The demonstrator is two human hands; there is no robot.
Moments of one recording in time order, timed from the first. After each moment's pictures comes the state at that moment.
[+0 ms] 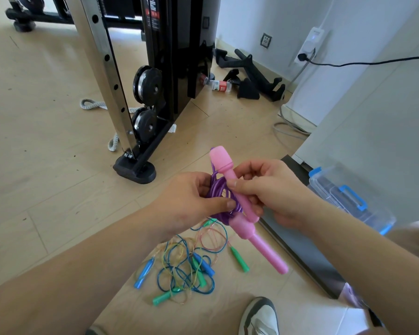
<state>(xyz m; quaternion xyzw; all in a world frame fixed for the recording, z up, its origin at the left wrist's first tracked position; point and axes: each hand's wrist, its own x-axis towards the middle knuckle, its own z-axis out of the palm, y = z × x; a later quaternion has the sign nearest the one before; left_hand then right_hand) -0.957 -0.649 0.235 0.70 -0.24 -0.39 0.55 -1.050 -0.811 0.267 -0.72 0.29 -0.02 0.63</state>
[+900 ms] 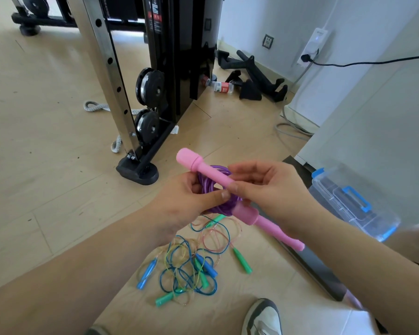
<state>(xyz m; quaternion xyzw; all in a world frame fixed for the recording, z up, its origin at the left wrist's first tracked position) -0.954 -0.646 0.233 0.62 -0.15 -0.43 0.64 -1.058 -0.802 0.269 -0.73 0.24 -0.10 0.63</state>
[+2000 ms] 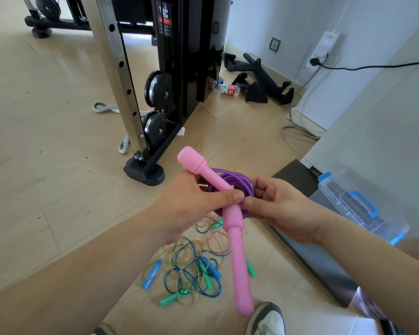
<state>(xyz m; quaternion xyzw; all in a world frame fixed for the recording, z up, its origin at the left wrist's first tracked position) -0.950 -0.643 0.239 0.68 -0.19 -0.36 0.61 -1.066 -0.827 0.234 -0.67 0.14 0.05 0.73</state>
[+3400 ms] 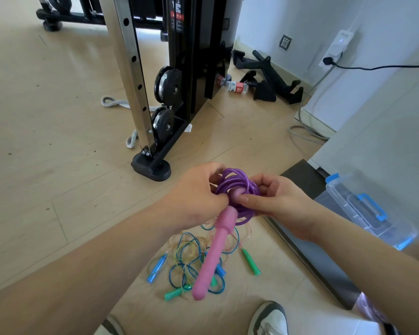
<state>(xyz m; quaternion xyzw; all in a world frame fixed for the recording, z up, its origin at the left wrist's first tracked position) -0.942 -0.636 0.245 0.77 -0.30 -0.28 0.48 -1.053 -0.812 0.242 -0.71 0.23 0.05 0.66</state>
